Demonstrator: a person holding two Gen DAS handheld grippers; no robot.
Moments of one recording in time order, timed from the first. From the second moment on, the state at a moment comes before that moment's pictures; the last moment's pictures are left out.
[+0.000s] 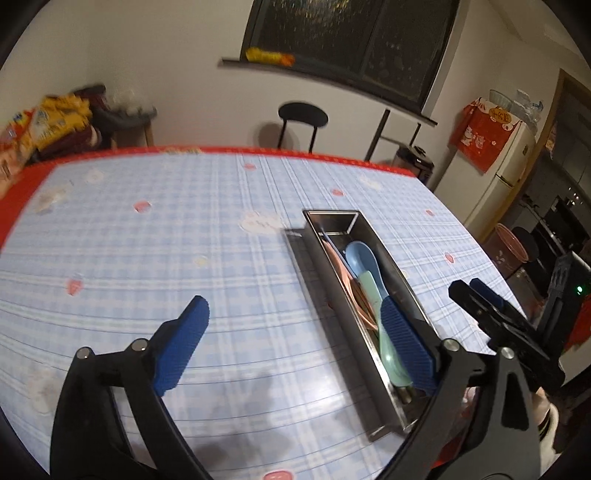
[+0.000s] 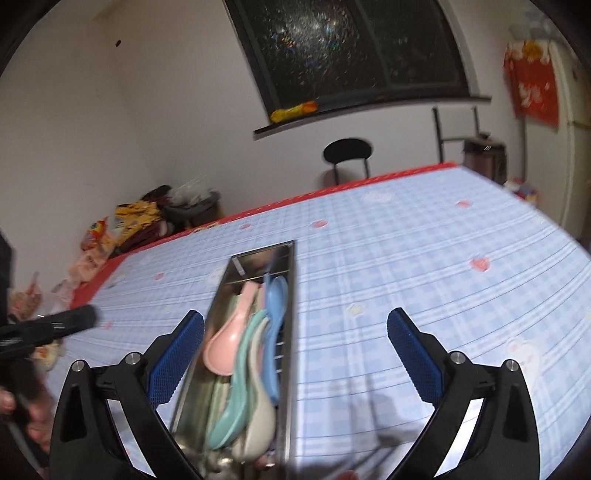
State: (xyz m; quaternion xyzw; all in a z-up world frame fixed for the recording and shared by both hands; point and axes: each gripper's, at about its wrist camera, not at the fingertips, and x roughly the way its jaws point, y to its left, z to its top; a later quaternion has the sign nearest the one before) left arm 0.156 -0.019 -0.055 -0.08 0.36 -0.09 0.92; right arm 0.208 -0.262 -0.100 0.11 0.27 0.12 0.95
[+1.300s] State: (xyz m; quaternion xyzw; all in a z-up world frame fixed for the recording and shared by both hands) left arm -0.021 -0.014 0.064 0.03 0.18 -0.03 0.98; right arm 0.018 -0.268 0.050 -0.02 0.16 -0.06 0.99
